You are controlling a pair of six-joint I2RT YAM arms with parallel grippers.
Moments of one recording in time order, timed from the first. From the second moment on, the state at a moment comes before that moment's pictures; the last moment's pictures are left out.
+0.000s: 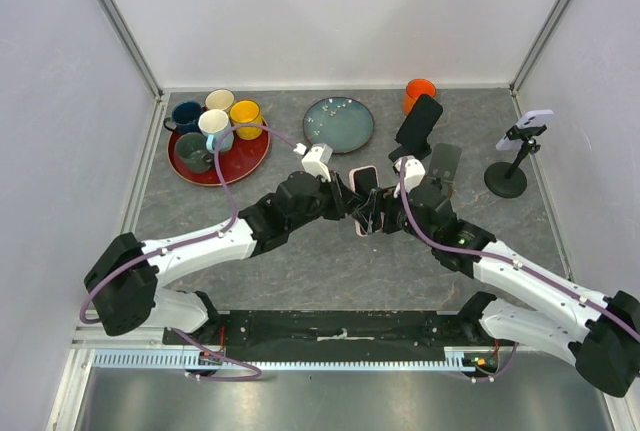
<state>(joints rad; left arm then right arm) -0.92 1.35 0.83 0.21 -0.07 -0.77 0.75 0.97 0.62 -0.06 0.07 0.49</state>
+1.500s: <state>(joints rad) -0.30 1.62 0.66 0.34 0.15 -1.12 0.76 0.75 0.54 -0.06 0.26 0.48</state>
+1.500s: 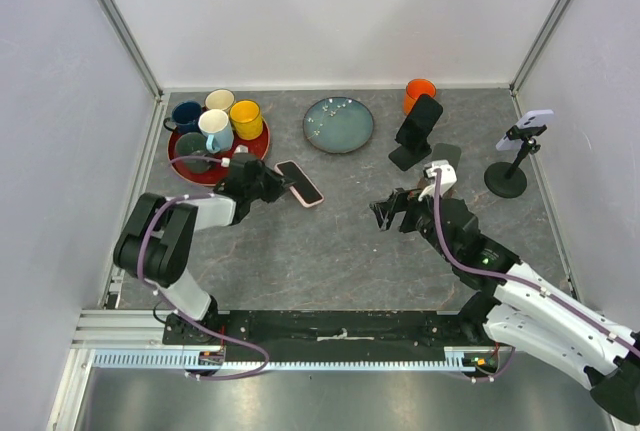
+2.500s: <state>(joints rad) -0.31 1.80 0.75 0.45 0.19 -1.20 0.76 0.70 0.54 -0.14 0.36 0.44</state>
